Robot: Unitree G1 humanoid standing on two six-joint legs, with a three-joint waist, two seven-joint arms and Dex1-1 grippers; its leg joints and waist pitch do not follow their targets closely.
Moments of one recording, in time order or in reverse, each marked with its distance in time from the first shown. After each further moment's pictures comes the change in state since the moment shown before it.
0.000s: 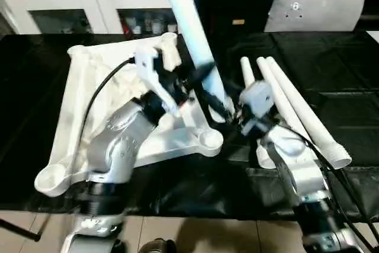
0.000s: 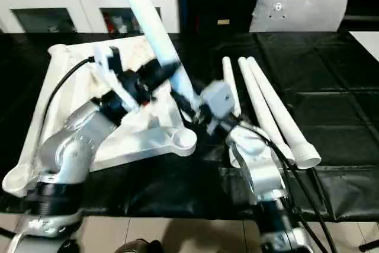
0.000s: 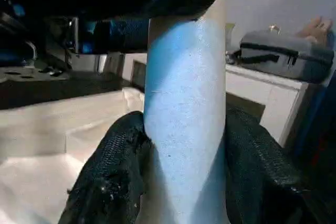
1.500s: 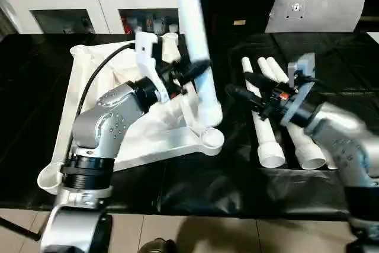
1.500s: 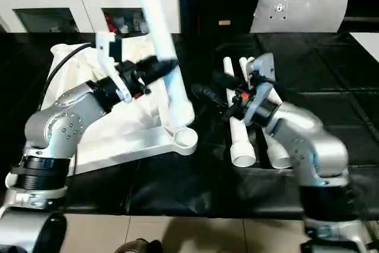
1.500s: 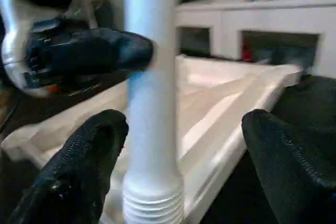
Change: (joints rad) left arm -0.109 0.240 -0.104 0.122 0.058 0.080 -0.215; right arm -0.041 -0.319 -0.127 -0.226 0.415 0.679 0.235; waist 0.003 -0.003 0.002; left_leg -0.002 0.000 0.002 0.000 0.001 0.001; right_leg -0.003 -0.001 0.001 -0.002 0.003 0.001
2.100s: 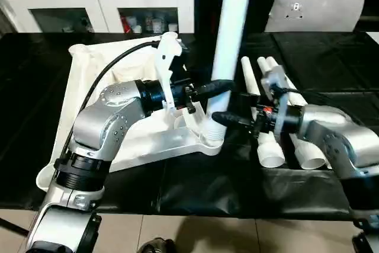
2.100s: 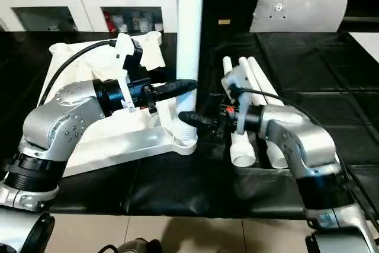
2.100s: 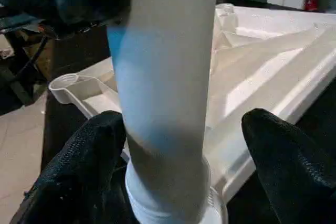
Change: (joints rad) left arm -0.012 0.028 -0.086 -0.110 0.018 -0.008 -0.138; right arm -0.074 -0.021 0.117 0.116 -0.045 0.034 0.149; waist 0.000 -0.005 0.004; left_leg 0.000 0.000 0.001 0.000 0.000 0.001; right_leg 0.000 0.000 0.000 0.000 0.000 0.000
